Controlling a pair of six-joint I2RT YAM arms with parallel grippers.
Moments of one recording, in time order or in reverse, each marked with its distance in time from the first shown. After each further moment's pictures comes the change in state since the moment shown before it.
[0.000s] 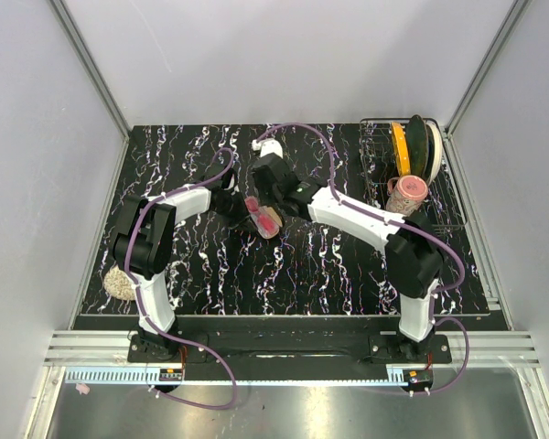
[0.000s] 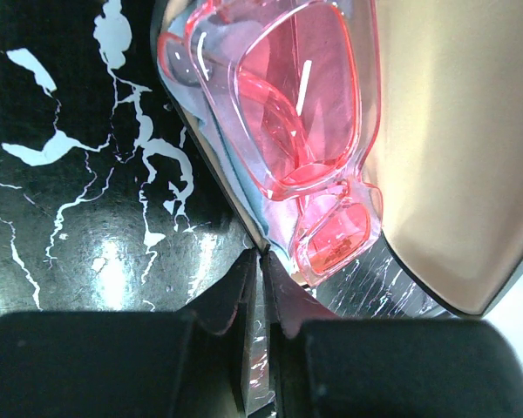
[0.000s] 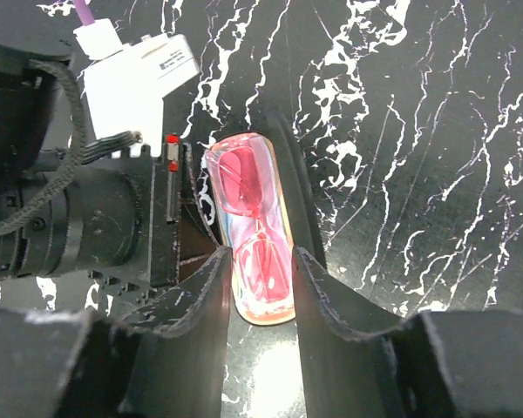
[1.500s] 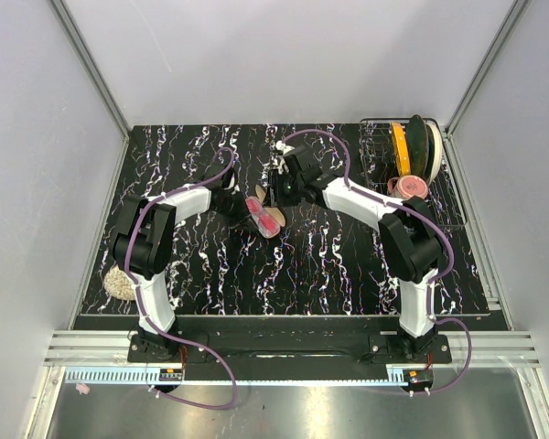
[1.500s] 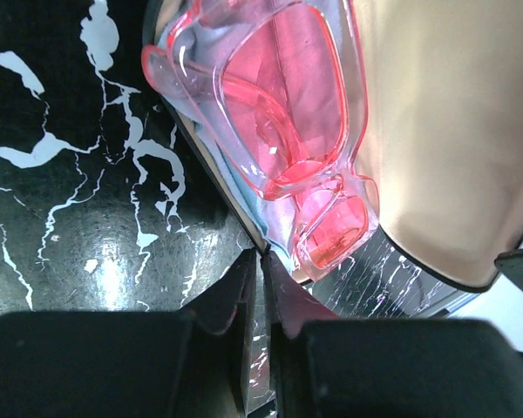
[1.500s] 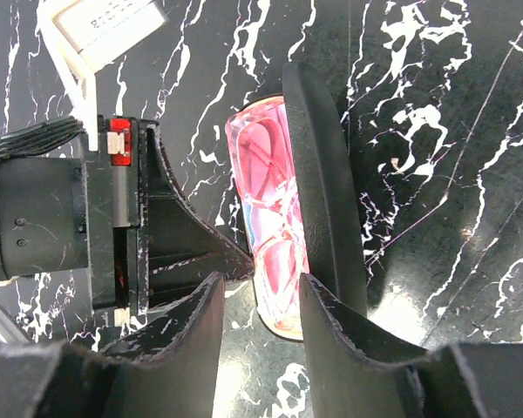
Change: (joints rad) left arm 0.000 0.000 0.002 0.003 0.003 0.002; right arm -0.212 0.058 -0.108 0.093 -0.561 0.116
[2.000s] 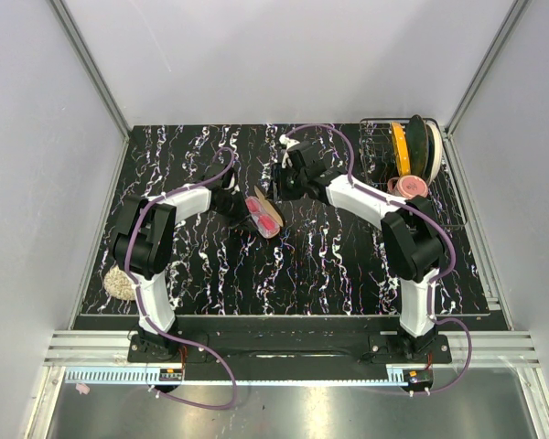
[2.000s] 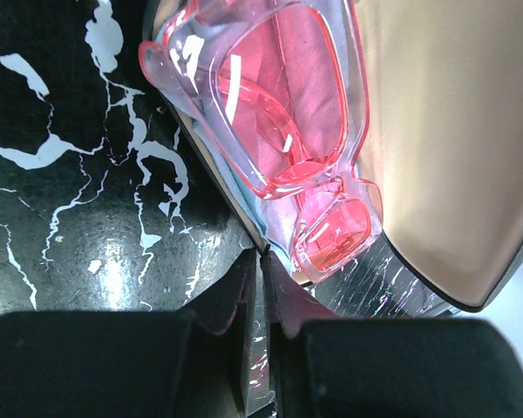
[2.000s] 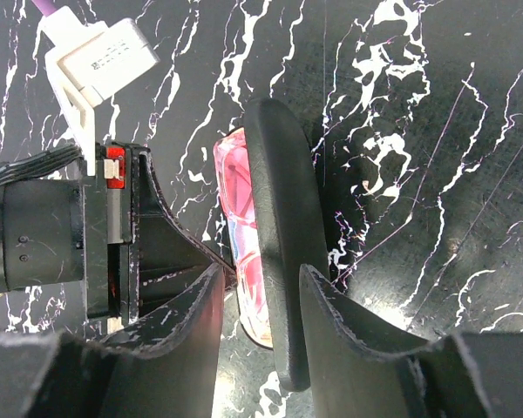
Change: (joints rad) left arm 0.000 0.000 0.003 -0.002 -0.001 0.005; right arm -0.030 -0.002 0.015 0.023 0.015 -0.027
